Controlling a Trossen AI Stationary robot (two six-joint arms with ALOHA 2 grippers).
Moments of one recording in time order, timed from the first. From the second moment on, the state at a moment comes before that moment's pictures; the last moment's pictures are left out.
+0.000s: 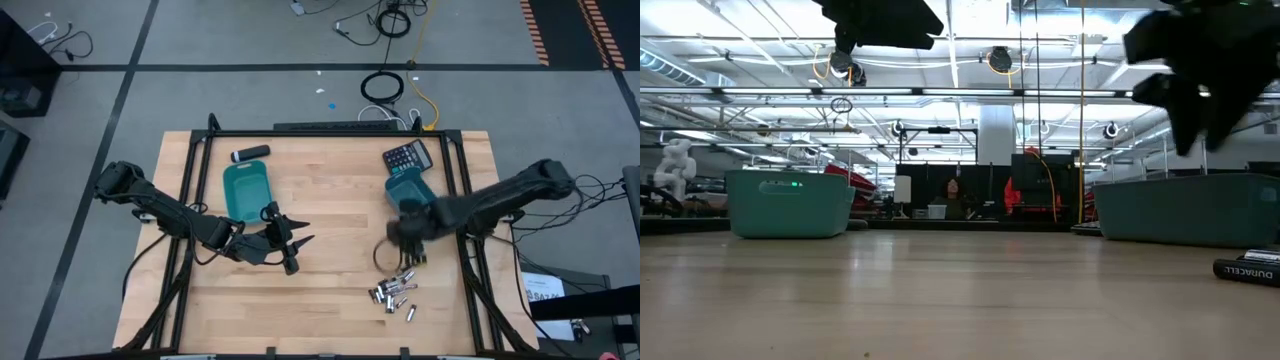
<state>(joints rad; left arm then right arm) -0.42 1.43 0.89 0.10 -0.70 -0.26 0.30 1.32 0.94 -1.01 0.09 0.28</state>
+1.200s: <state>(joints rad) -0.42 1.43 0.89 0.09 -0.70 -0.26 0.50 1.55 0.92 -0.86 0.00 0.31</state>
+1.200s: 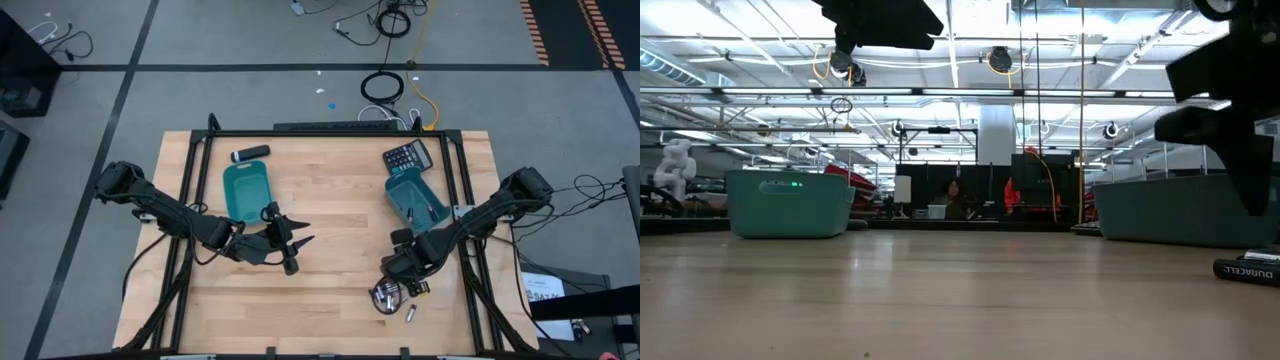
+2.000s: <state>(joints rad) -0.42 1.43 0.89 0.09 -0.70 -0.26 0.50 1.55 0.78 -0.72 -0.03 0.31</state>
